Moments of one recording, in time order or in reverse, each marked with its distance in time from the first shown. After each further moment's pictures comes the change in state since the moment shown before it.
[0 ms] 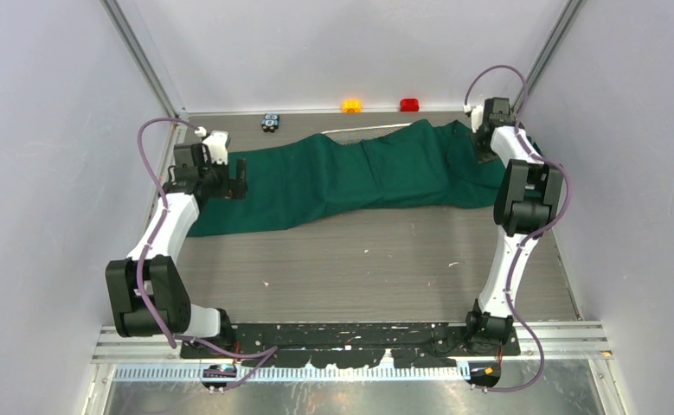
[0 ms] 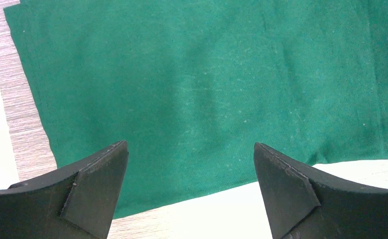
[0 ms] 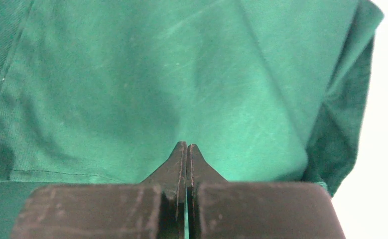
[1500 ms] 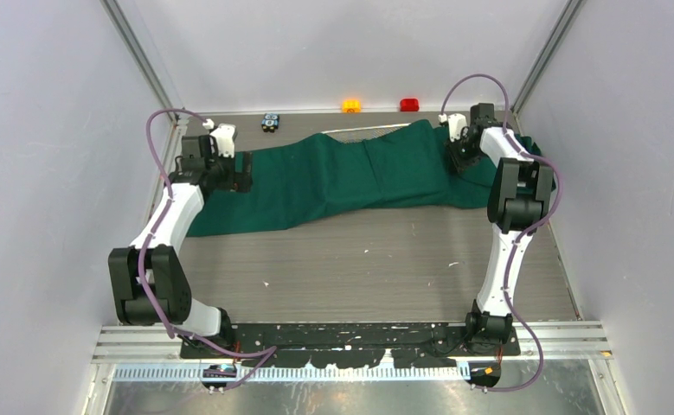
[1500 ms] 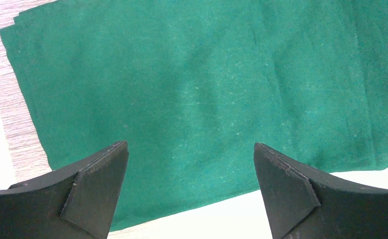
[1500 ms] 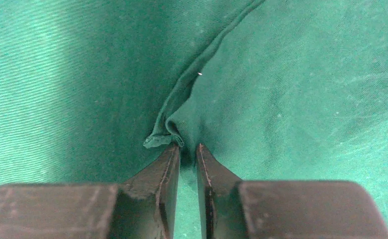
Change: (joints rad) left arm -0.050 0.068 0.082 -0.023 -0.026 -0.009; right arm 0.049 0.047 0.030 -0.124 -0.344 -0.103
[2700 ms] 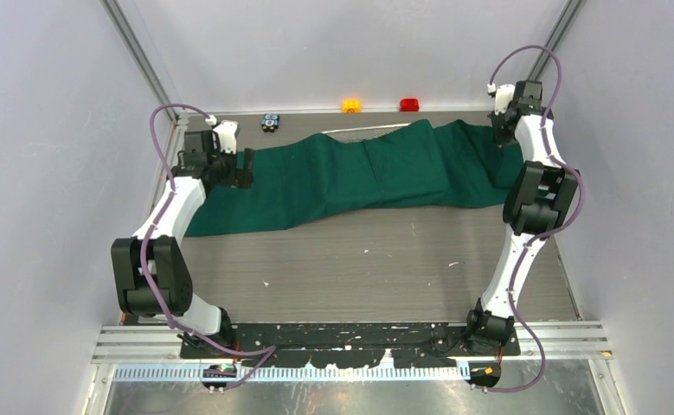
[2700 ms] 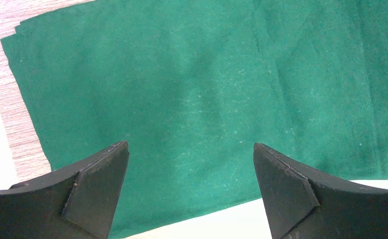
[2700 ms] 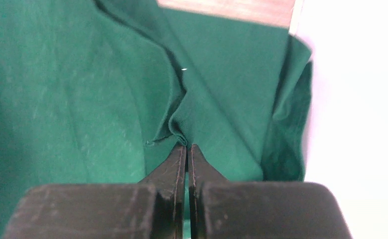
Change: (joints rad) left arm -0.009 0.052 0.049 -0.007 -0.011 0.012; right arm -0.145 -0.008 0.243 0.008 0.173 0.073
